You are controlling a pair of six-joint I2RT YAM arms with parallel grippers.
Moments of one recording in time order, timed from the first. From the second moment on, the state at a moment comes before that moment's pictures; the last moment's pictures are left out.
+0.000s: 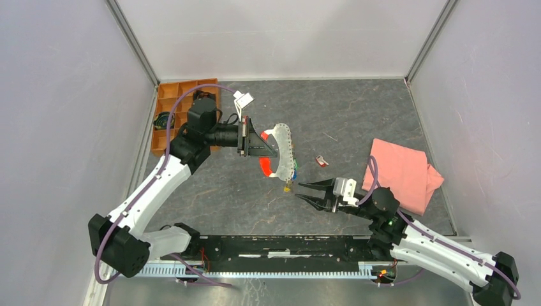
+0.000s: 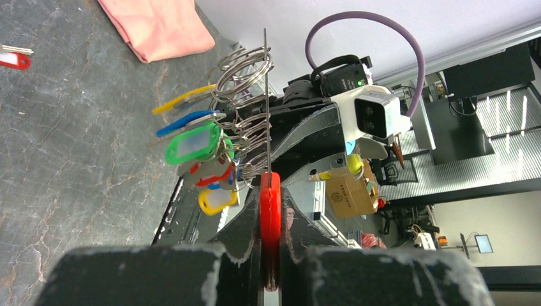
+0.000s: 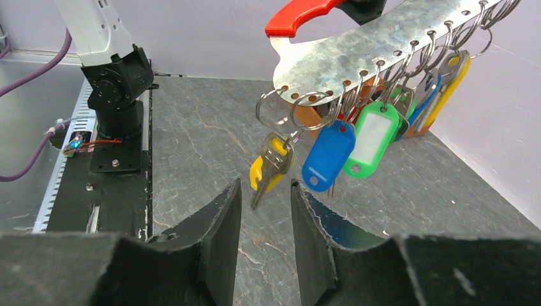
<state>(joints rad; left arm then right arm) -0.47 1.18 1.07 -0.16 1.05 -0.74 0.96 0.50 0.25 0.44 -0.34 -0.16</state>
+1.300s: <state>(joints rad) -0.52 1.16 1.07 -0.16 1.05 -0.74 0.98 0.61 0.28 0.52 -0.31 -0.14</state>
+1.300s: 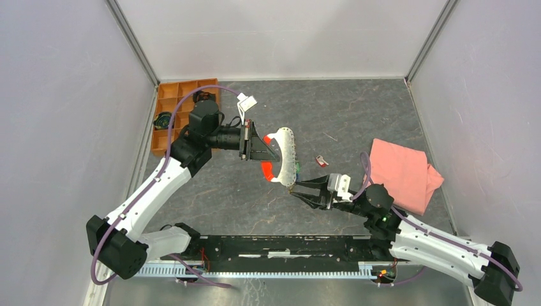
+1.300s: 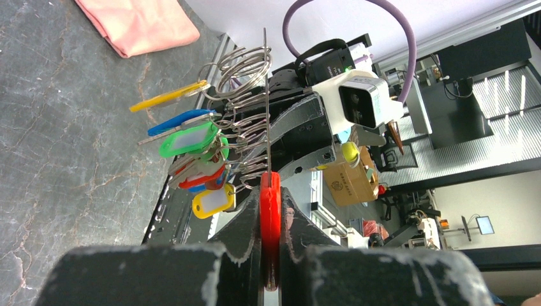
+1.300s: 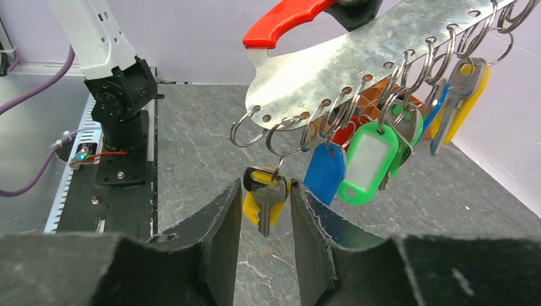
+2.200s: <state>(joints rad) -0.53 1.16 1.07 -0.15 1.05 -0.74 1.02 0.60 0.28 0.48 -0.22 -0.13</state>
